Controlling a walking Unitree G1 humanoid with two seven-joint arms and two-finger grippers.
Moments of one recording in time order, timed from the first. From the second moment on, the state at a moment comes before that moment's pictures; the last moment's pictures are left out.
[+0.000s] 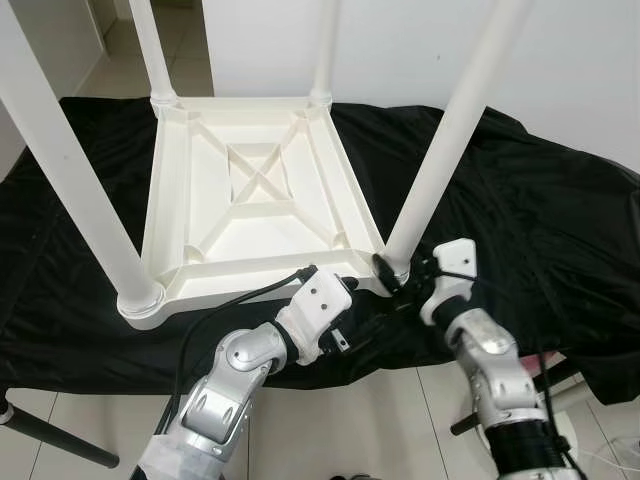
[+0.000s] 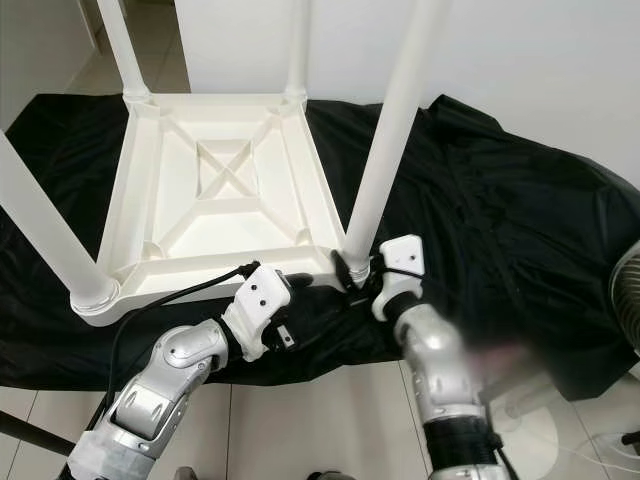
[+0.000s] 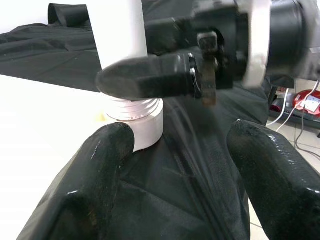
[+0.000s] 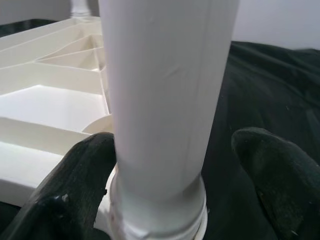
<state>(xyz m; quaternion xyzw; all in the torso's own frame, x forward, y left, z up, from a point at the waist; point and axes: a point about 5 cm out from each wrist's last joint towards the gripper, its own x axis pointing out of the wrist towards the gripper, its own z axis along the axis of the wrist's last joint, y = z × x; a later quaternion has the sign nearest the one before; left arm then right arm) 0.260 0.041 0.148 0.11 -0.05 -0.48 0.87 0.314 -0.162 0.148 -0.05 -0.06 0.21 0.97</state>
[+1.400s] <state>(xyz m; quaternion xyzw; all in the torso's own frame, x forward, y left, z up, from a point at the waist) 0.261 0.040 0.146 0.11 -0.04 -0.48 0.87 0.316 -0.143 0.147 0.01 -0.06 0.12 0.99</state>
